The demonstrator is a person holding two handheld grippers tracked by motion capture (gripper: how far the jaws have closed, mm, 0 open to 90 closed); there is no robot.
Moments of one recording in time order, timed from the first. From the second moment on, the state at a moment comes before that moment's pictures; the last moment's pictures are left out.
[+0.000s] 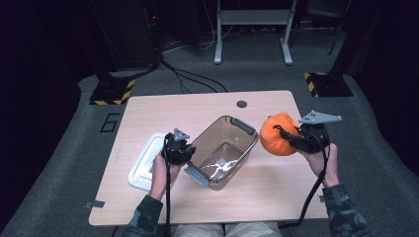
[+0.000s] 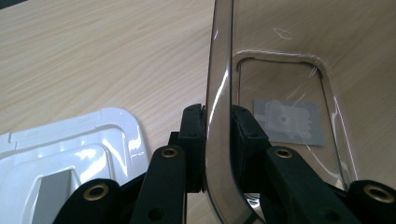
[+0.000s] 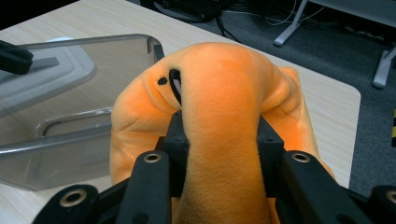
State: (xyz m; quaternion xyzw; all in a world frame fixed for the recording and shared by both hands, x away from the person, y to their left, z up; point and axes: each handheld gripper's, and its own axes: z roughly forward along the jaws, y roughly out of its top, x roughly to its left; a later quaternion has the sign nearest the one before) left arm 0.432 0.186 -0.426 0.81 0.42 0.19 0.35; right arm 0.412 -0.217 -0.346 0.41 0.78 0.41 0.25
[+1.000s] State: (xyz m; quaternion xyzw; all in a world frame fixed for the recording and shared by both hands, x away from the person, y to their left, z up) left arm 0.434 0.185 -0.426 0.82 0.42 0.19 0.35; right arm 0.427 -0.161 -0.310 0.35 0.80 0.42 0.26
